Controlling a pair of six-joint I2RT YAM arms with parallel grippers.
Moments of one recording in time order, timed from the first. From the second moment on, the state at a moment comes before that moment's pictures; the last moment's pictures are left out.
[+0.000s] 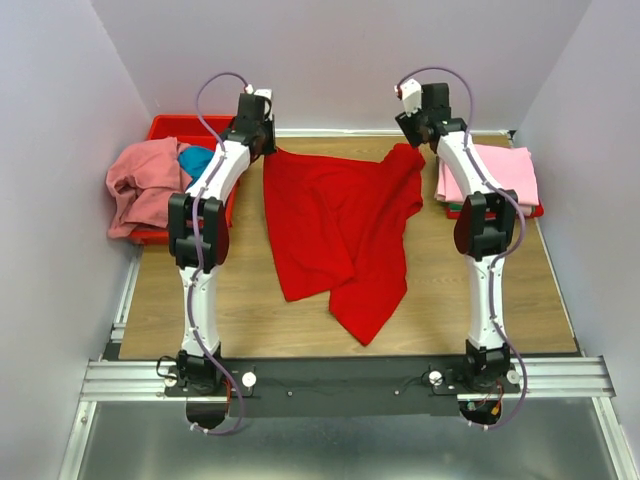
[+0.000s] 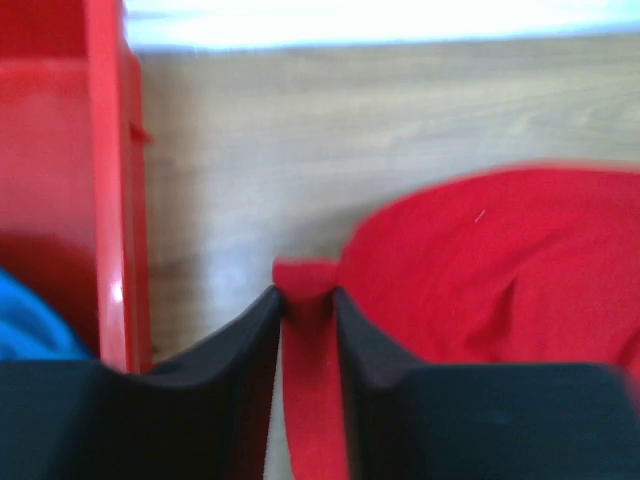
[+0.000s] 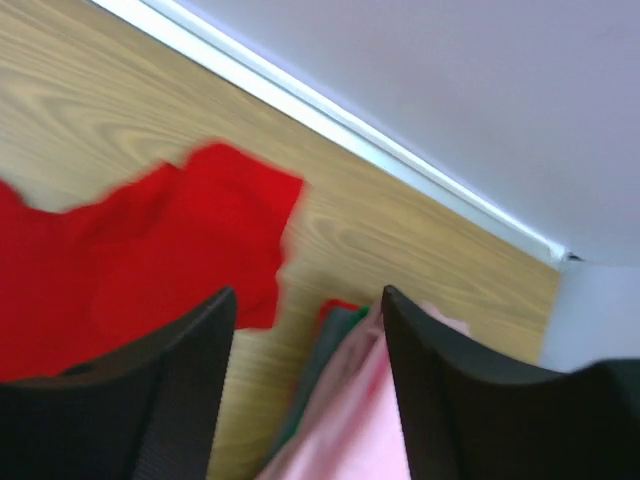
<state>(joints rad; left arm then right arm) -0.18 2.22 2.00 -0.43 -0.04 -0.14 0.17 2.40 2.31 -0.51 0.07 -0.52</state>
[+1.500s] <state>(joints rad) -0.68 0.97 0.49 -0.34 0.21 -0.73 0.28 1.47 0.87 -0.66 -0.57 -0.55</state>
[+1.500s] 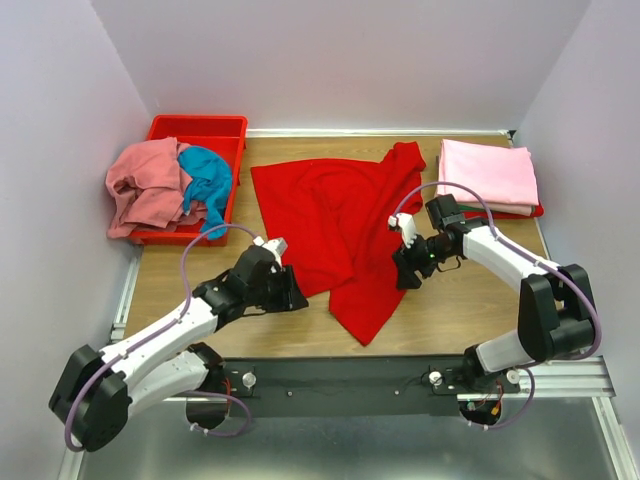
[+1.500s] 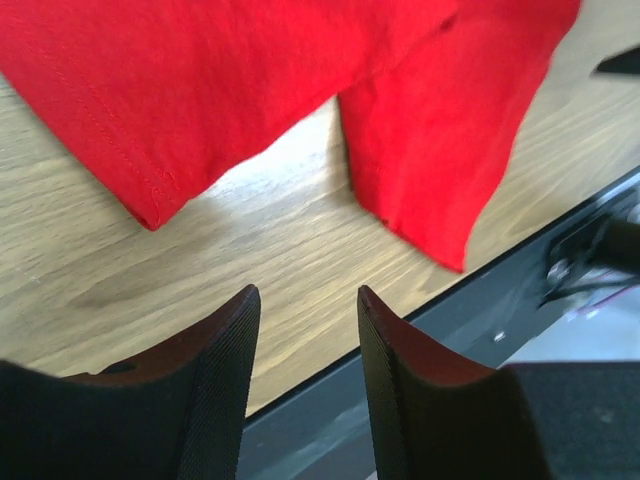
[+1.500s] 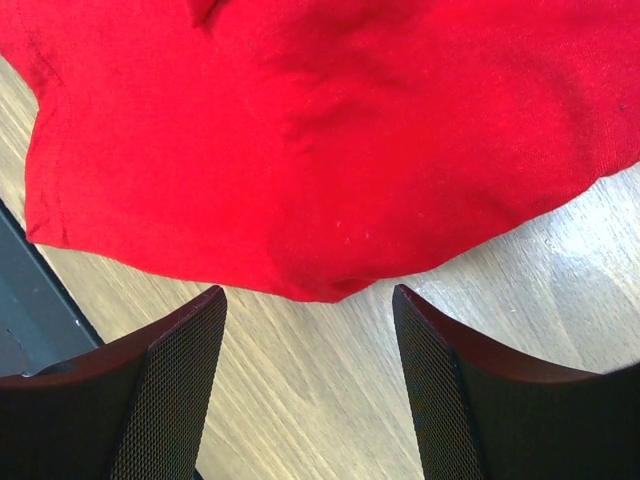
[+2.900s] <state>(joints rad) -0.68 1.22 0.52 -0.30 -0.15 -1.10 0.28 1.48 0.87 -0.65 -0.57 -0.55</state>
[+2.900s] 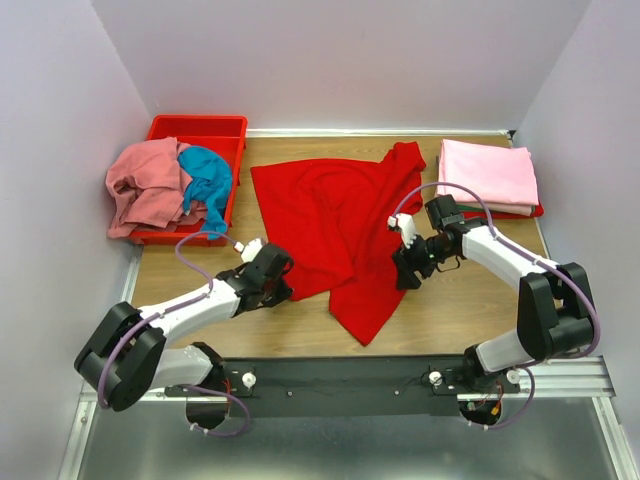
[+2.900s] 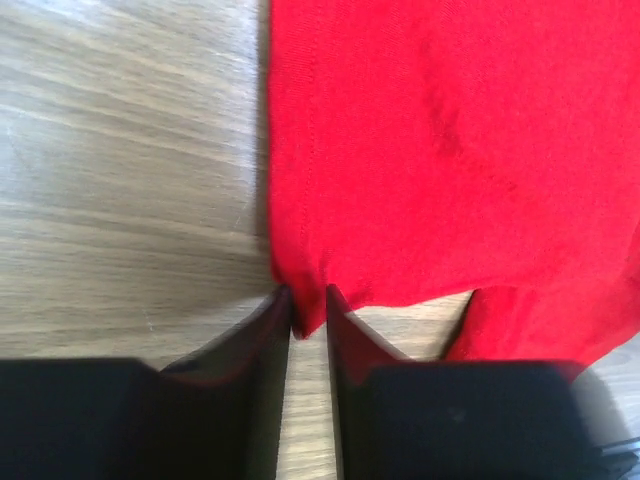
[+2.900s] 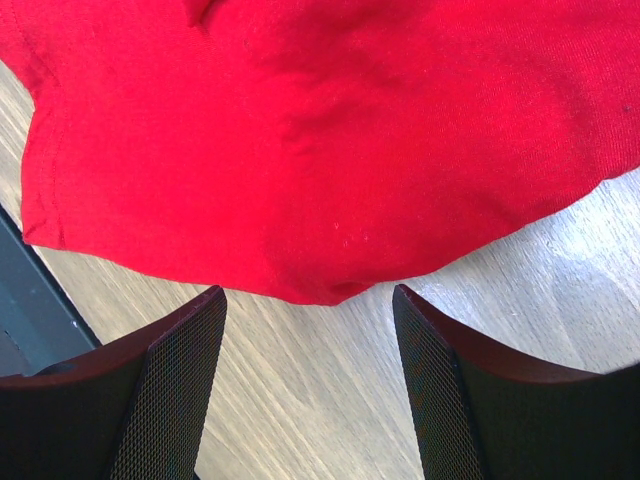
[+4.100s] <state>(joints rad) -0.68 0.90 0.56 -0.46 -0.23 -1.05 0.33 1.36 0.88 -0.79 -0.14 -0.58</state>
